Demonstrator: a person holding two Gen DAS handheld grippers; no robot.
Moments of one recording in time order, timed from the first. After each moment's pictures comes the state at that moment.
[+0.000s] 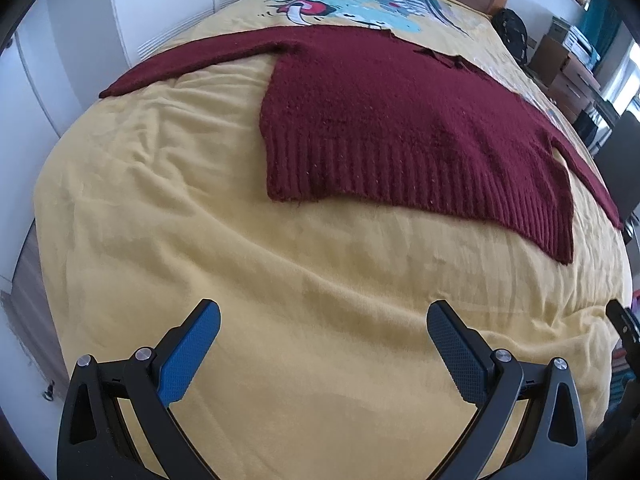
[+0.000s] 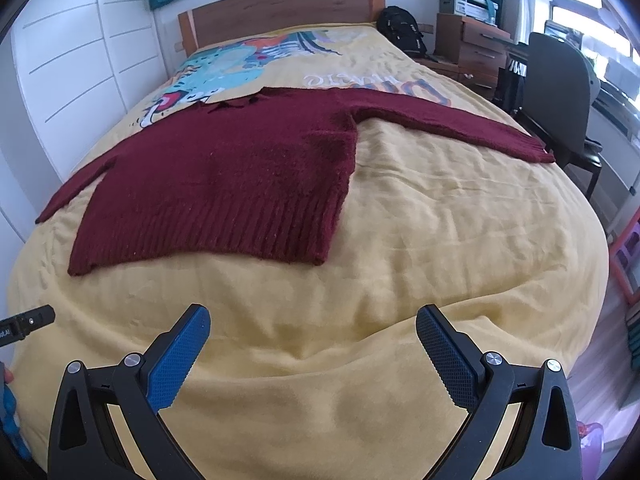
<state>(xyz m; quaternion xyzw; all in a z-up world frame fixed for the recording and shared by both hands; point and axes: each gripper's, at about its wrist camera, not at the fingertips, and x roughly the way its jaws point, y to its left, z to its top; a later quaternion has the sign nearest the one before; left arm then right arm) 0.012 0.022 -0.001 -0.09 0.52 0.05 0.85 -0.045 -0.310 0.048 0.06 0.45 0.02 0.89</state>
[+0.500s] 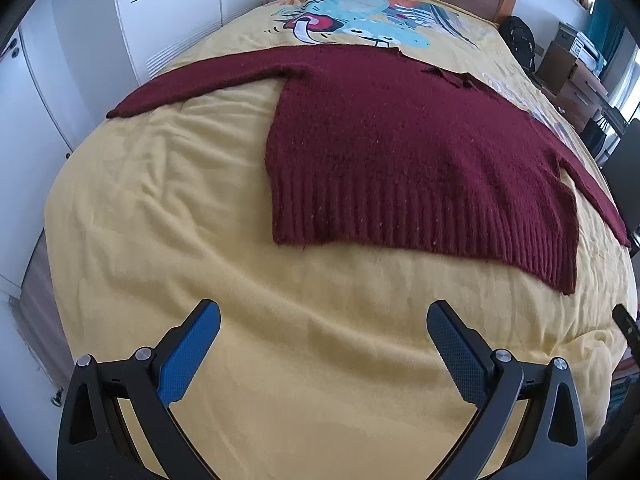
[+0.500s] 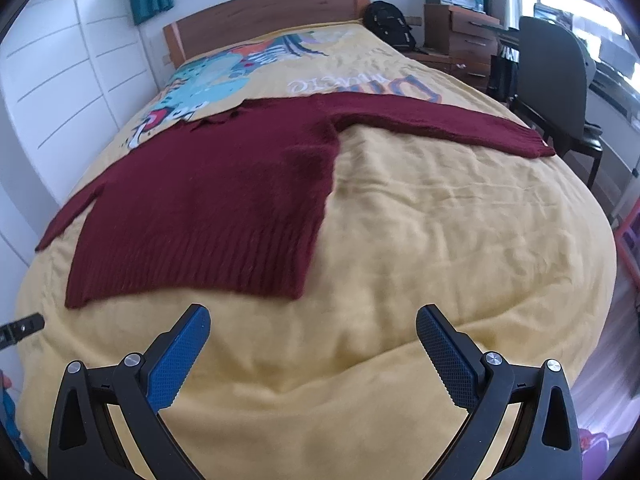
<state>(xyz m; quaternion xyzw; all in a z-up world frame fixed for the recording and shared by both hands) 0.038 0.021 0.018 -0.08 0.50 0.07 0.86 -0.010 -0.347 0.049 0.09 0.44 0.01 0.89</state>
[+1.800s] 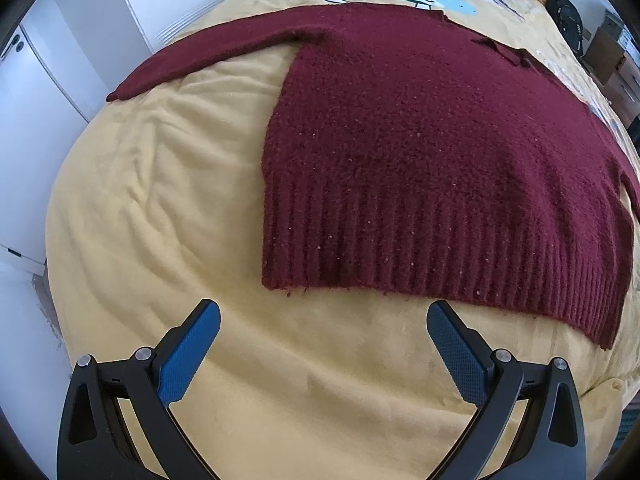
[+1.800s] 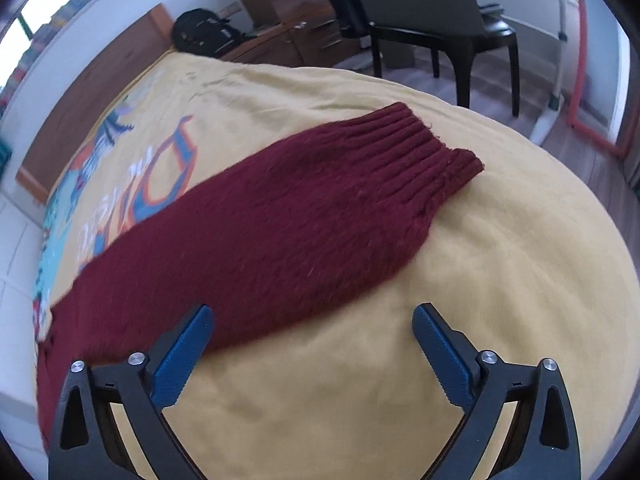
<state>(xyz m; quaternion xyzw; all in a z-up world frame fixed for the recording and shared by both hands) 0.109 0.029 -0.020 -0.07 0.57 0.14 0.80 0.204 -0.680 -0.034 0.30 0.45 -0.17 0.82</state>
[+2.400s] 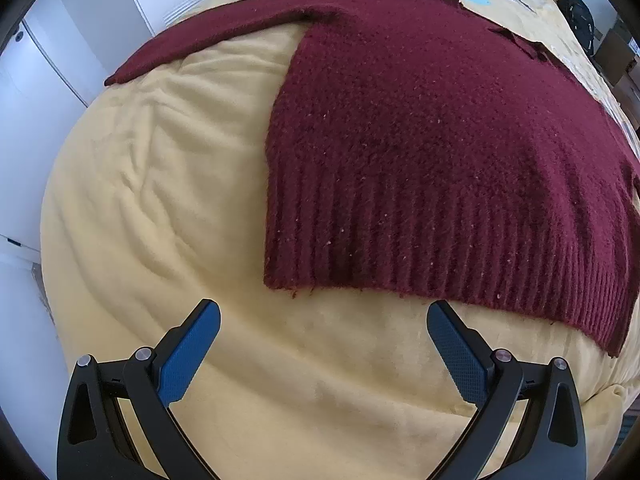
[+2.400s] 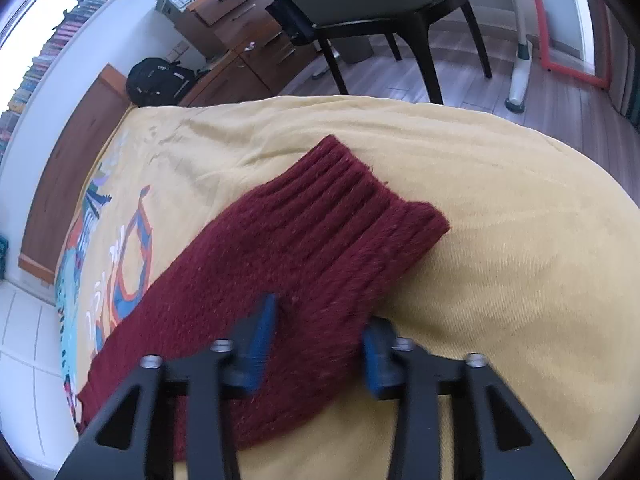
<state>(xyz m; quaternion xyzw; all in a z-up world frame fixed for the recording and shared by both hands) 0.115 0.039 -0.036 -0.08 0.59 0.14 0.79 0.220 -0.746 -0.057 0.41 0.40 -0.21 0.79</state>
